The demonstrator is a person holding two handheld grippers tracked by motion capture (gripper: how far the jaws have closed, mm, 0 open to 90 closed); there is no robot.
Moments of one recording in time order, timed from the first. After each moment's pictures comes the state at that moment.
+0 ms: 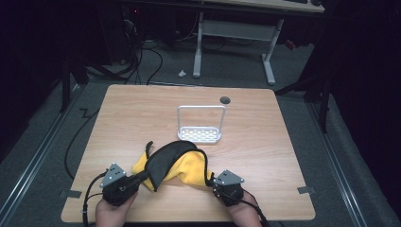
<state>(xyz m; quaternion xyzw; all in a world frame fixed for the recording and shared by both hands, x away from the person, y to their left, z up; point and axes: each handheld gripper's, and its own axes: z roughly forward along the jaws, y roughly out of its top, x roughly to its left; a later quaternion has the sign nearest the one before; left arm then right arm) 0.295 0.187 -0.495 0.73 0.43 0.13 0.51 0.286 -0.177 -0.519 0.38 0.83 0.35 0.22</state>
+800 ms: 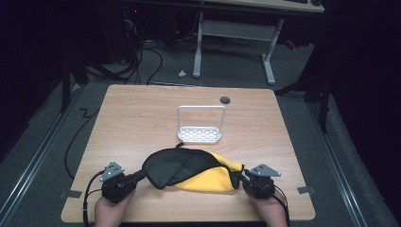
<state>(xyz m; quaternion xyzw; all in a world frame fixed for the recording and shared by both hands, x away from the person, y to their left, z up) 0.308 0.187 -0.514 0.74 0.45 0.10 0.49 0.292 -0.267 -0.517 0.50 0.76 0.33 0.24</state>
